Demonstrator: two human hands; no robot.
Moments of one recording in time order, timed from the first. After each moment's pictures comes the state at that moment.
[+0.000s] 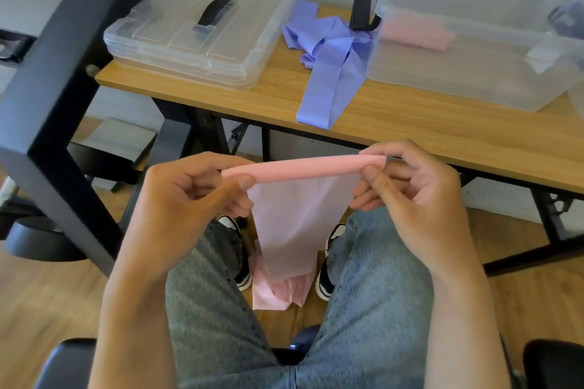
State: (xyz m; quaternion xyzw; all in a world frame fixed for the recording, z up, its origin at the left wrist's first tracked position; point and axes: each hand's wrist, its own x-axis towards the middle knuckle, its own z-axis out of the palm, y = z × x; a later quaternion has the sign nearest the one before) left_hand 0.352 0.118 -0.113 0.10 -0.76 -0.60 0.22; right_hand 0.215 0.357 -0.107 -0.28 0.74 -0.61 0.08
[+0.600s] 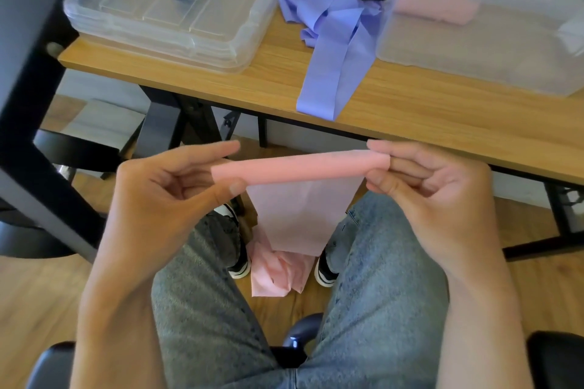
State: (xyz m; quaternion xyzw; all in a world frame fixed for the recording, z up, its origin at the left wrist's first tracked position) left_hand 0.336 0.105 -0.122 0.11 -0.79 -0.55 0.25; right_hand 0.199 0.347 -0.114 -0.24 0.73 -0.63 0.08
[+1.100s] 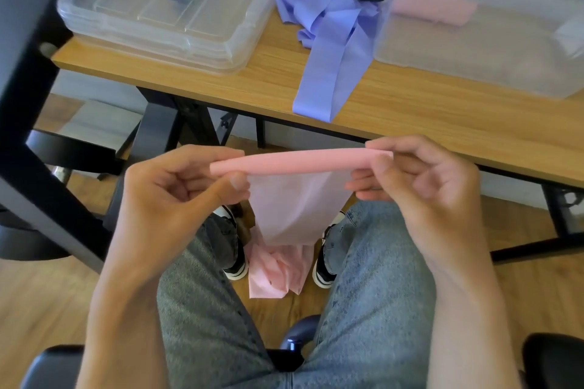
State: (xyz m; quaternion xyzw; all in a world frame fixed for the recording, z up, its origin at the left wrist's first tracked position) left_hand 0.328 0.109 -0.132 0.11 -0.74 -0.62 0.25; right_hand 0.201 0.341 -0.112 -0.21 0.68 -0.69 0.11
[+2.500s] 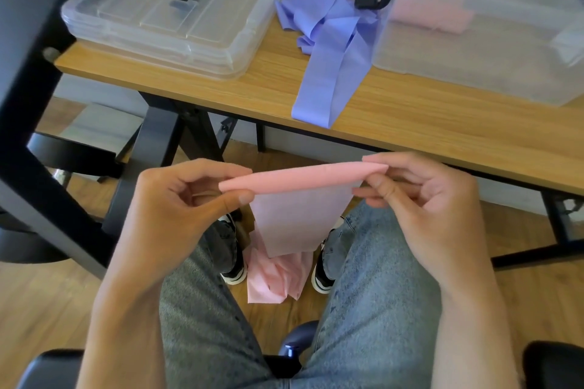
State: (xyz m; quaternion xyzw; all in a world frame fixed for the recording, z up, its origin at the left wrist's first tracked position) left_hand 0.326 0.106 -0.137 0.10 -0.80 -0.56 0.21; right_hand 0.195 0.352 -0.122 -0.22 0.76 -0.61 0.08
